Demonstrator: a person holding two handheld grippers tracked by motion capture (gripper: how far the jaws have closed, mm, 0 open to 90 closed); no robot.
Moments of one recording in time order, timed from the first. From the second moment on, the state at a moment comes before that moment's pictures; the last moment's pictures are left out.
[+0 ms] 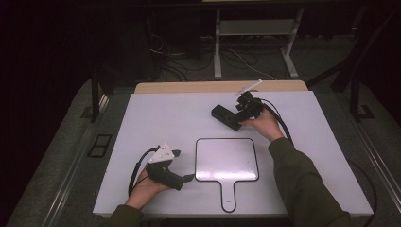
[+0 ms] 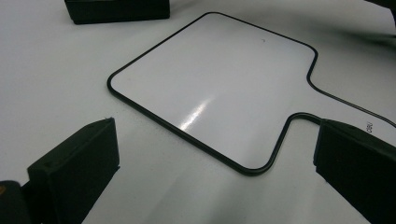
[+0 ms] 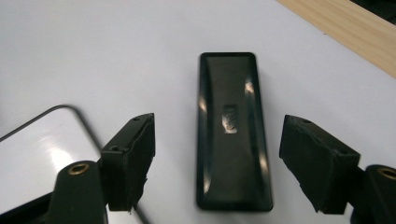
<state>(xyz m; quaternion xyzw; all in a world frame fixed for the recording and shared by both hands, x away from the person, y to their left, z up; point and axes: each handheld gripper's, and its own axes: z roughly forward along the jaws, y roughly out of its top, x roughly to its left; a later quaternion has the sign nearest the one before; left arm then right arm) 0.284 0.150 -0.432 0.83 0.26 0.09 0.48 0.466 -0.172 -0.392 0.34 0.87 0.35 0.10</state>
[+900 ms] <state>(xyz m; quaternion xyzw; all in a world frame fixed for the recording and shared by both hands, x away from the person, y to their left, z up) 0.282 0.151 -0.434 0.84 0.26 0.09 0.48 0.346 -0.241 -0.404 0.35 0.82 0.43 0.13</state>
